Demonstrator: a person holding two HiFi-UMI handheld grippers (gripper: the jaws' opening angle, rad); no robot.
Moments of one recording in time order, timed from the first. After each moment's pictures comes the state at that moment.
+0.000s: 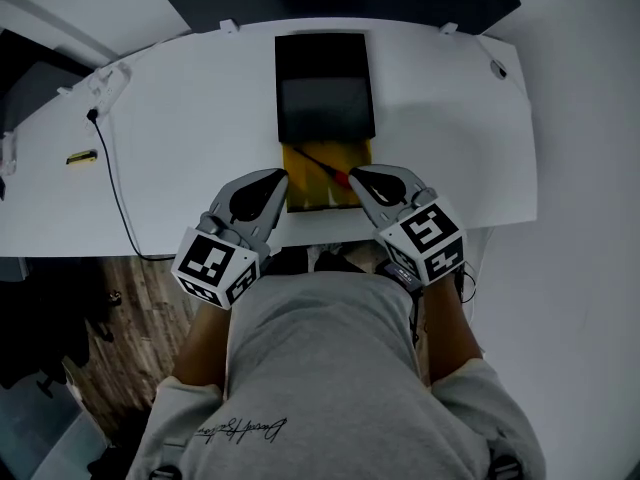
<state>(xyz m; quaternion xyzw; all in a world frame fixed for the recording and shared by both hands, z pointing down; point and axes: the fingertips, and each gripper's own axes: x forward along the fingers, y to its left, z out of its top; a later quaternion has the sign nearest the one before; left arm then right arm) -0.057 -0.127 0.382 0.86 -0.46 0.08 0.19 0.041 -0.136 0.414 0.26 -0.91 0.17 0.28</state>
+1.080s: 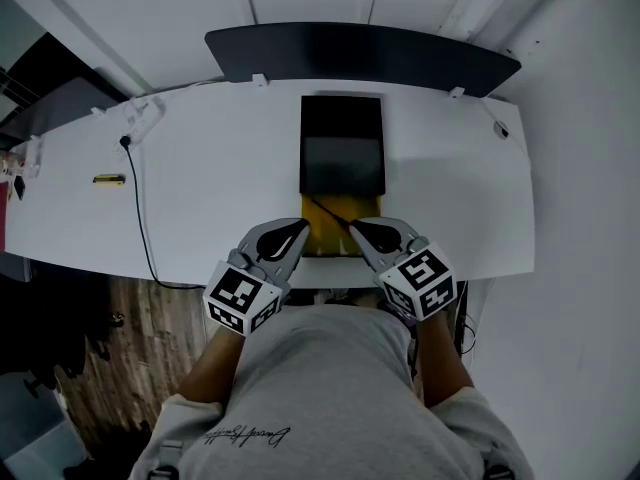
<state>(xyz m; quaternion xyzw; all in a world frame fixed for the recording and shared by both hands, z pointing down) -0.054 -0.123 0.375 0.87 -0.46 0.10 0.18 0.021 -0.133 0.401 0.23 -0.92 0.18 0.25</state>
